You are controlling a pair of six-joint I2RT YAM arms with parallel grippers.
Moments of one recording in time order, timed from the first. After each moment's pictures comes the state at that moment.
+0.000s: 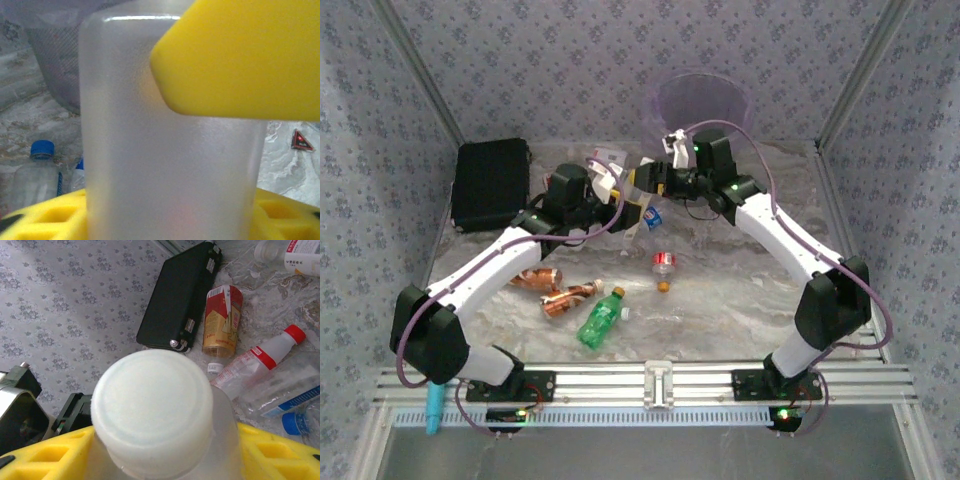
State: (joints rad) left arm -0.59 1.40 1.13 -0.19 0.35 -0.15; right arm 0.48 1.61 1.43 -0.27 -0.62 0.63
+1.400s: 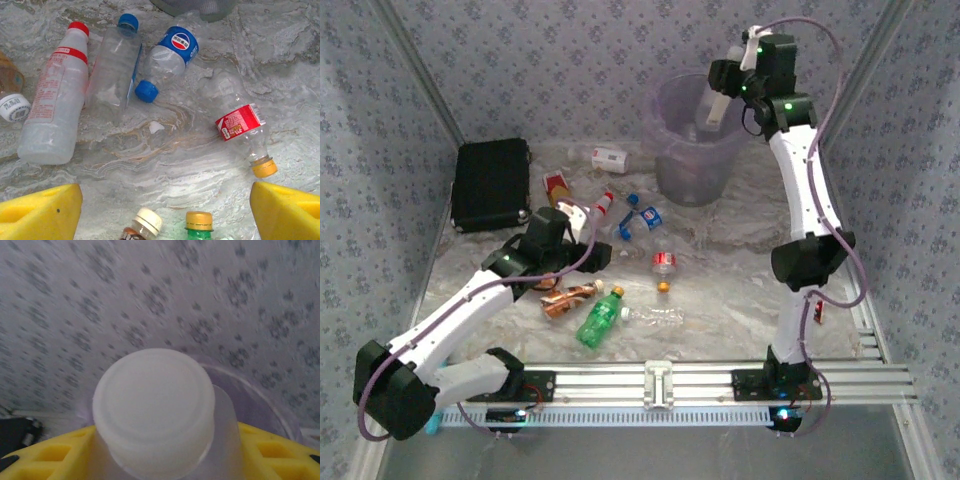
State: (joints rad) left arm -0.60 1.07 0.84 -0.47 0.05 -0.26; right arm 0.18 2.06 2.46 -0.72 -0.08 0.21
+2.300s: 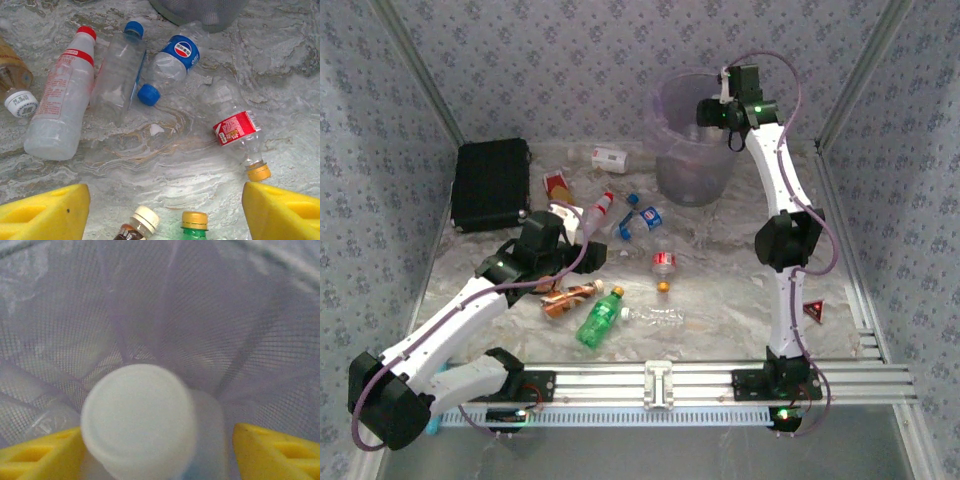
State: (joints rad) left arm -0.60 1.02 0.83 -0.47 0.04 -0.30; right arm 0.18 2.31 2.56 -0.89 0.00 0.12
